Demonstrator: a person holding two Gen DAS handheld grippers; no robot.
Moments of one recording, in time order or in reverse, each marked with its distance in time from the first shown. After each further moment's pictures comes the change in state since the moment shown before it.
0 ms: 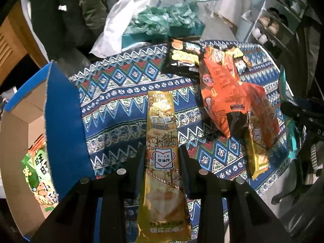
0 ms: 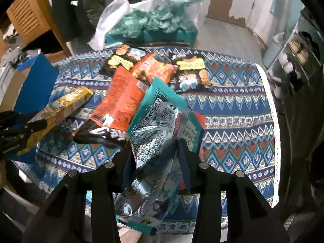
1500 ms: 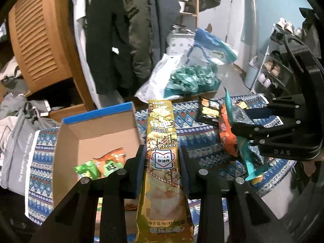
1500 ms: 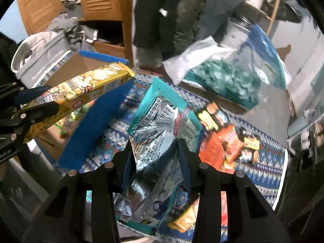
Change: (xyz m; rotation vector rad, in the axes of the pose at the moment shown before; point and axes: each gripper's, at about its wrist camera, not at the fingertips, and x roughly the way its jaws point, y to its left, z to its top) left arm -0.143 0.079 -0.033 -0.080 -0.338 0.091; right arm -0.051 0.185 0.066 -0.416 -0.095 0.120
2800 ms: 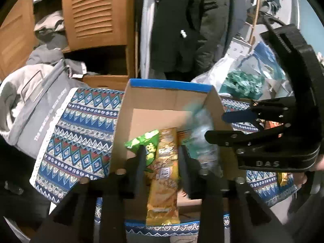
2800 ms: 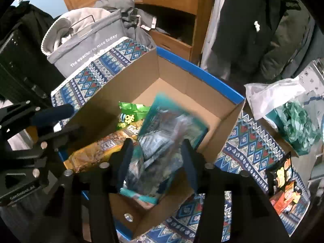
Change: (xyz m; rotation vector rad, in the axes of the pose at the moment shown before) left arm -0.005 0.146 -0.060 -0.269 0.056 0.128; right arm 0.081 0.165 0.092 -0.204 0.070 0.238
